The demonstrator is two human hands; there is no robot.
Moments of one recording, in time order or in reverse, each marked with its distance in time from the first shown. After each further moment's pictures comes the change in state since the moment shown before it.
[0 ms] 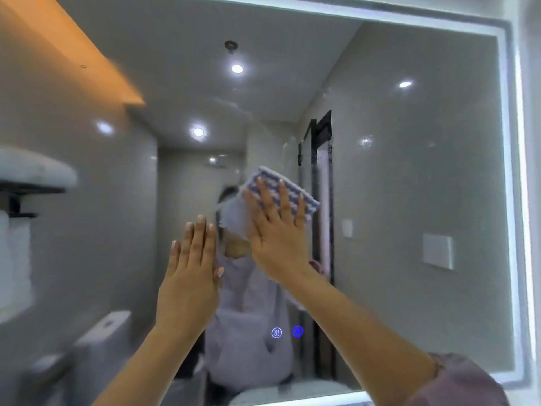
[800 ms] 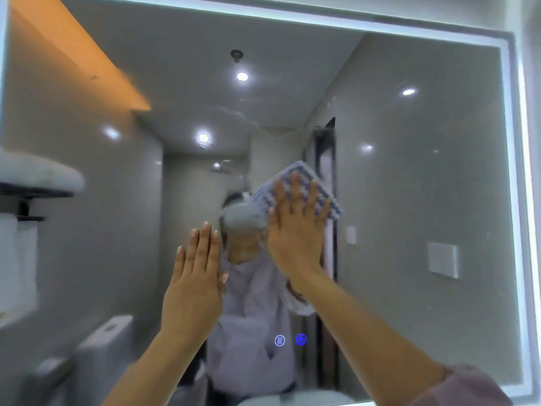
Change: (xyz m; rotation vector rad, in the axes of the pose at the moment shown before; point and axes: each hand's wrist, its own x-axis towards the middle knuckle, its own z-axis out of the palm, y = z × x) left_hand -0.001 0.002 -0.004 0.011 -0.030 -0.010; right_hand 0.017 0.009 -0.010 0.012 0.066 0.245
